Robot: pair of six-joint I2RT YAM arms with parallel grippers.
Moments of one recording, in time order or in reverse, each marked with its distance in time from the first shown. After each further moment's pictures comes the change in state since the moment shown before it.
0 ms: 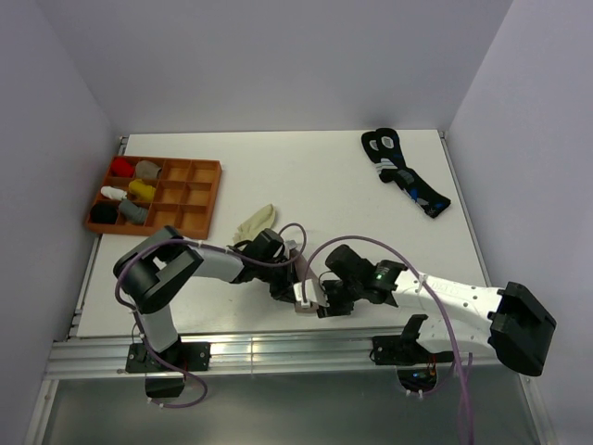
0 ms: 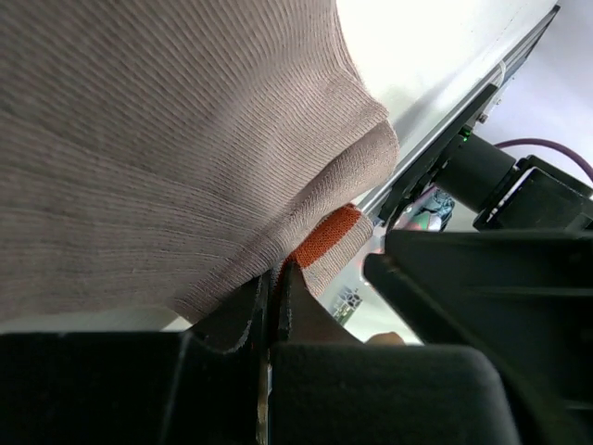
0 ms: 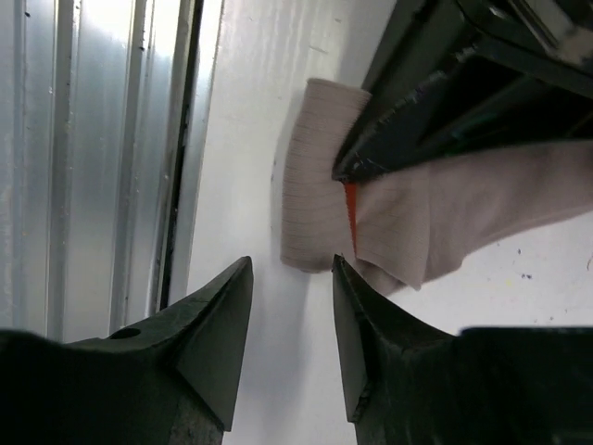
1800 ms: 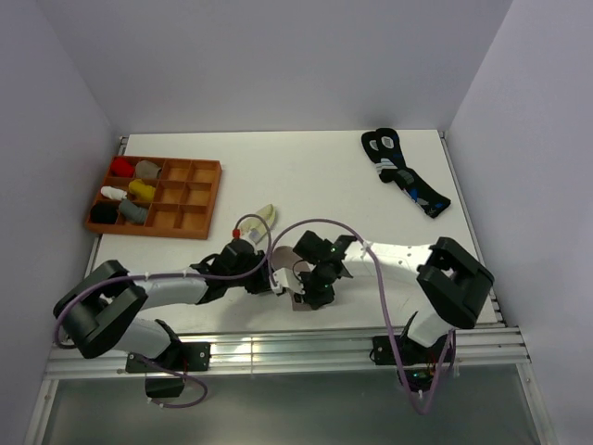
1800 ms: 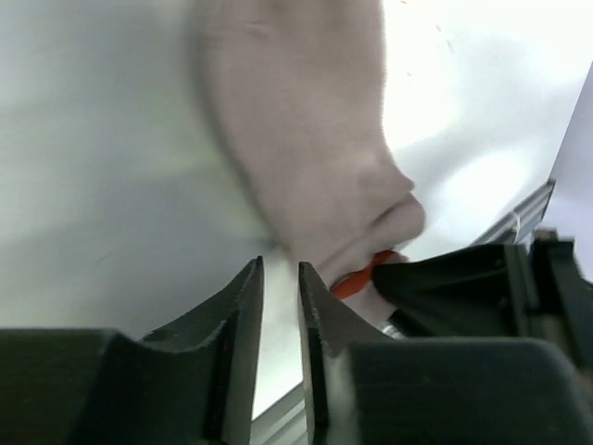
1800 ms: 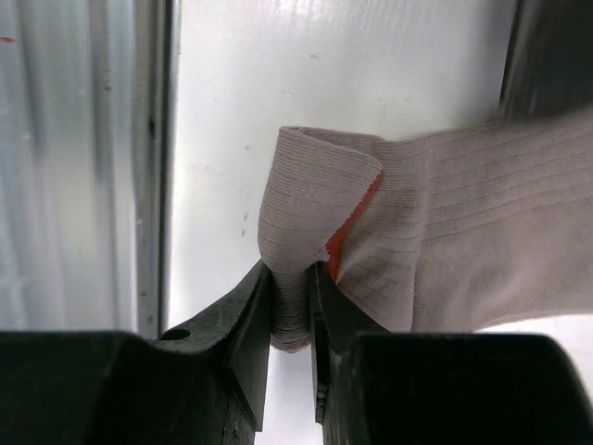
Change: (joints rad) left arm 0.040 -0.358 -0.247 0.061 -0.450 0.046; right arm 0.014 0.439 0.275 -0.123 -0.029 -0.001
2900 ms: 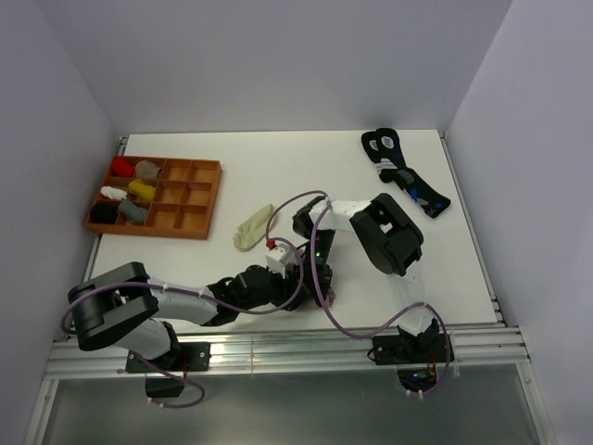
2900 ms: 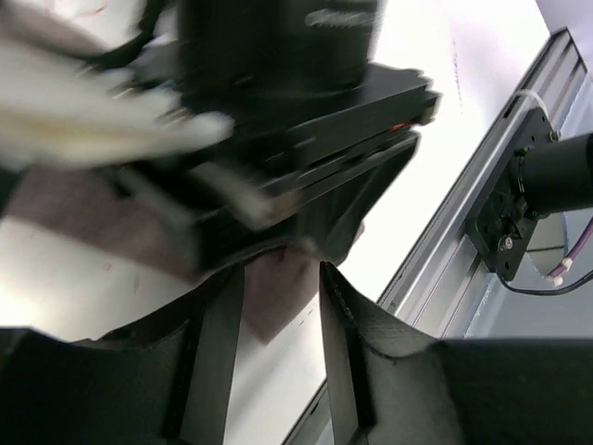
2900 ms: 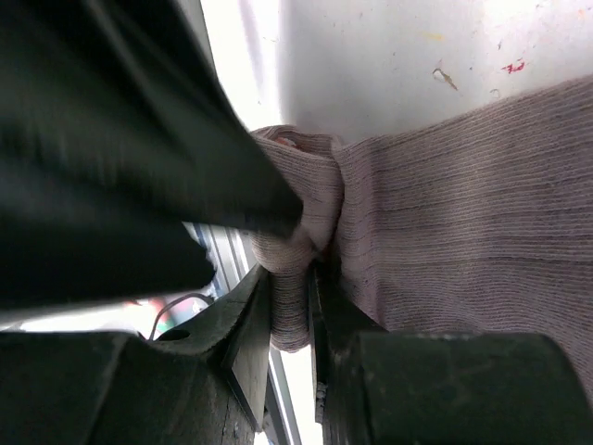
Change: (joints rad) left arm -0.319 0.024 -0.095 0.441 -0.224 0.385; right arm -0.233 0.587 0.515 -0.678 -0.294 -0.095
